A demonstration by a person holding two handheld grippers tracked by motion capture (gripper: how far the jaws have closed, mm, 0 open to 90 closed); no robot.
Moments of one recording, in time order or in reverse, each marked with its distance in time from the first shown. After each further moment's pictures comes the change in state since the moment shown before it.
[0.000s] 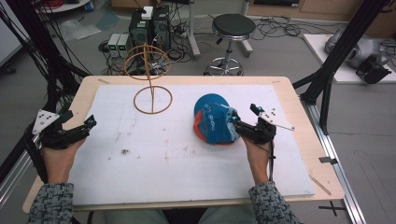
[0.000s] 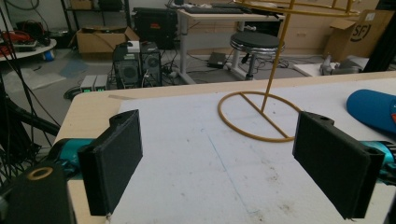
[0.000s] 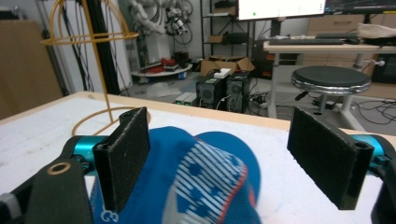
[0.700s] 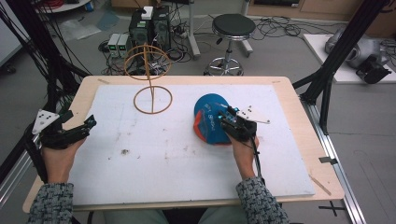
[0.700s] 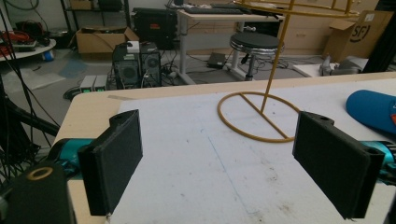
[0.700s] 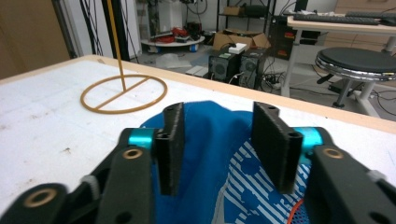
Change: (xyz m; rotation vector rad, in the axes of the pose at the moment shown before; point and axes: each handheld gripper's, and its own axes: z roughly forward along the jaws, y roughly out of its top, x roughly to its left) left arm 0.000 0.000 0.000 0.001 -0.002 0.001; right arm 0.028 -0.014 0.040 0.121 0.049 -0.071
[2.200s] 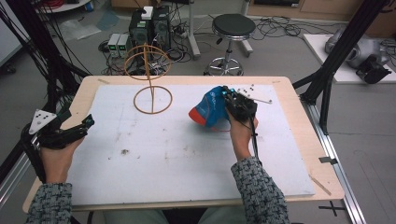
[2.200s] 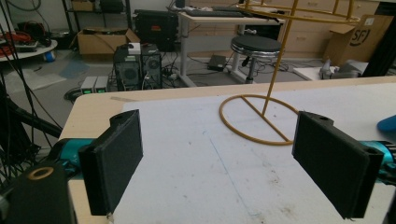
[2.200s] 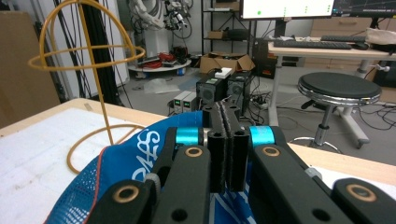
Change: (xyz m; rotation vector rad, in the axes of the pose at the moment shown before) left arm 0.003 0.002 -0.002 -0.011 0.003 -0.013; right arm -0.002 0.062 0.015 -0.090 -0.060 0.046
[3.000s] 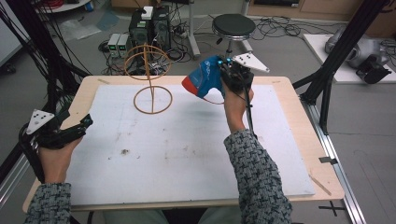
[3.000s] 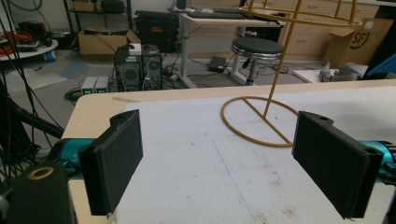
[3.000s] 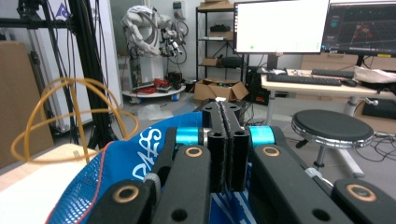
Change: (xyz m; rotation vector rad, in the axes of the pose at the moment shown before) left arm 0.004 0.000 -0.001 -0.004 0.001 -0.008; right arm 0.004 0.075 0.038 -0.094 -0.026 -0.017
